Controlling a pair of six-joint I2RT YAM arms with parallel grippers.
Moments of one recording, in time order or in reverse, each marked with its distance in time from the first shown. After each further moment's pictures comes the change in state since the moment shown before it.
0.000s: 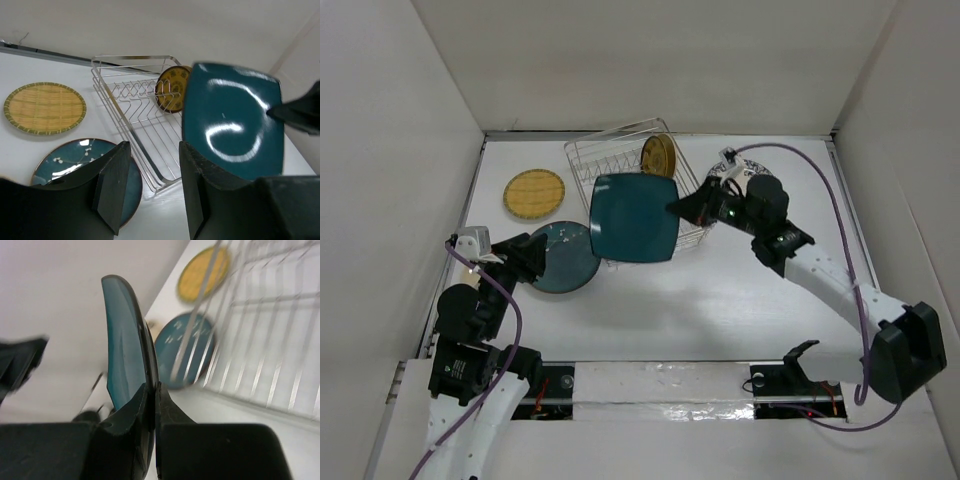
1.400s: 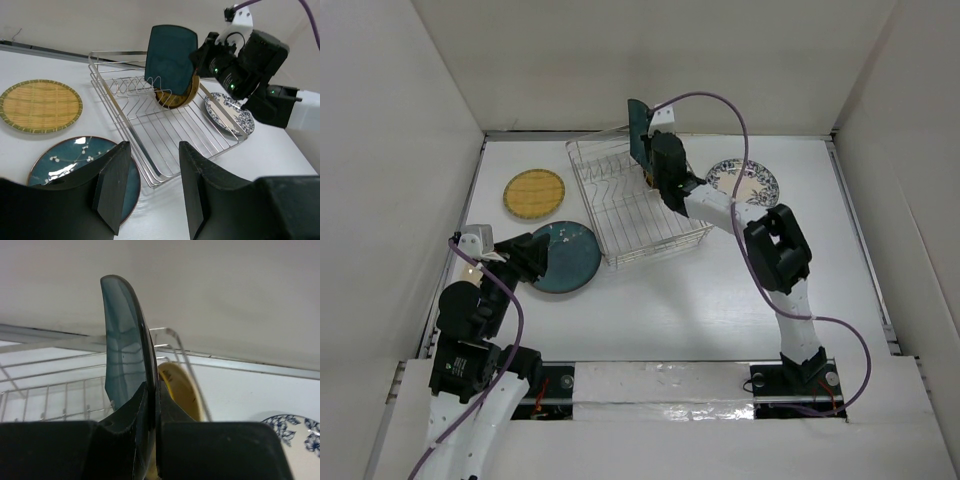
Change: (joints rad) left arm 0.000 0.014 0.000 0.000 0.027 0.000; right arm 0.112 0.956 0.872 0.182 1.040 -0.832
